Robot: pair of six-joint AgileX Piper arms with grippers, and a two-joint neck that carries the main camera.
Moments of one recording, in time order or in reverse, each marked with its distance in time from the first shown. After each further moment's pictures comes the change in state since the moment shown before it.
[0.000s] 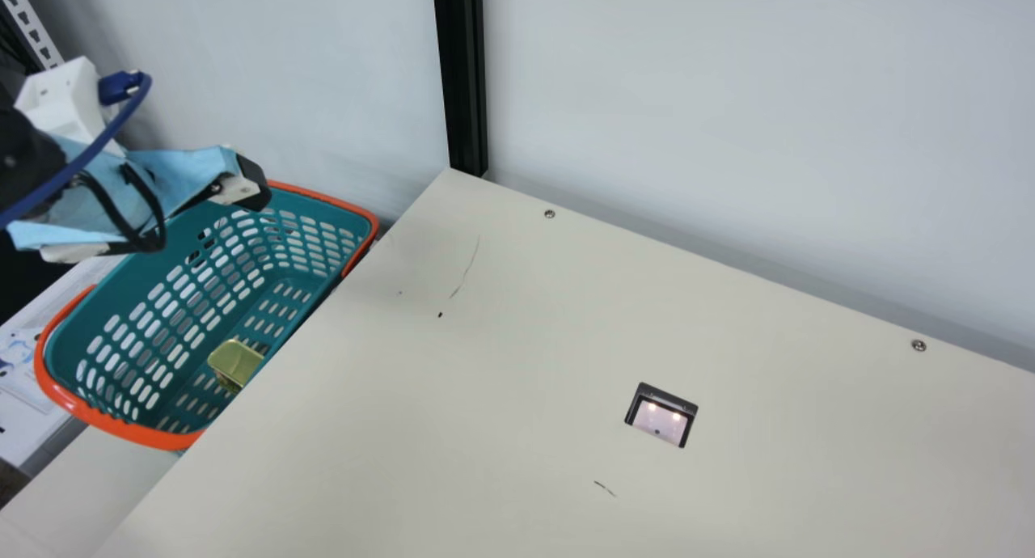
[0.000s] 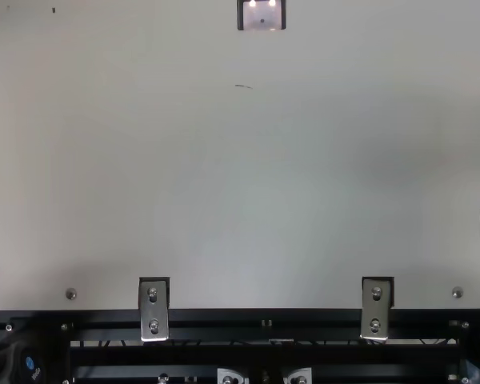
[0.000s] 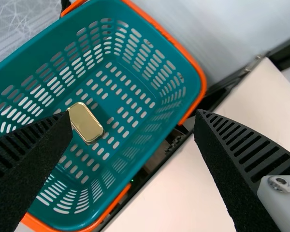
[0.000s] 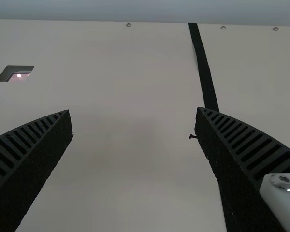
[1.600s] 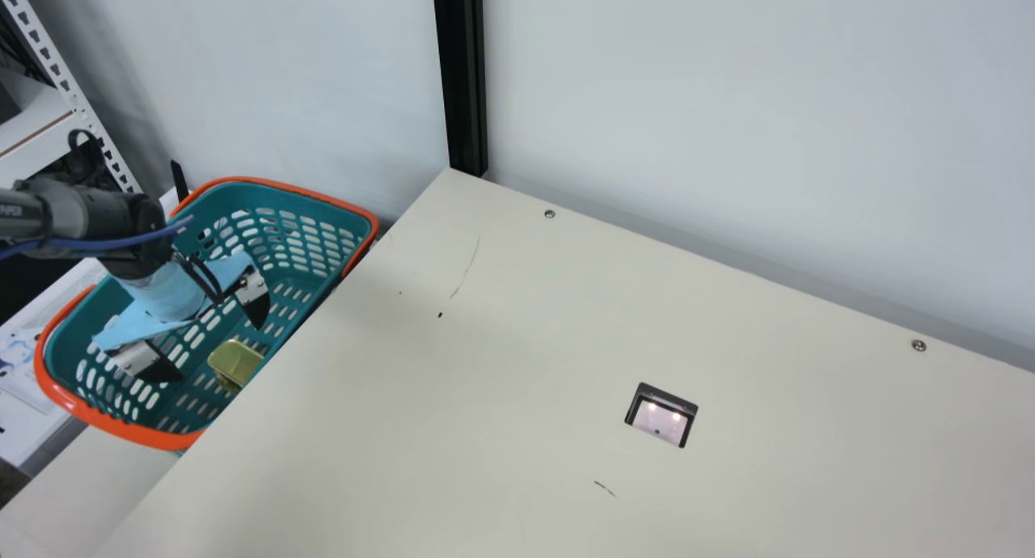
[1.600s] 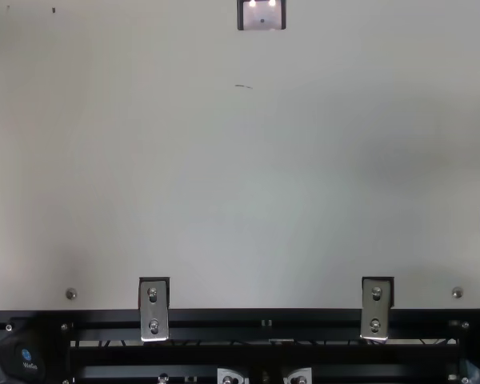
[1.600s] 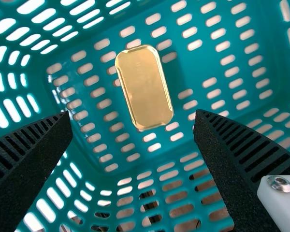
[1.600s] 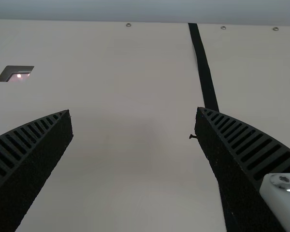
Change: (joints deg) left arm 9.7 39.2 -7.3 3.1 -6.4 -12.7; right arm 0.0 0.0 0.0 0.0 0.0 0.0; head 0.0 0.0
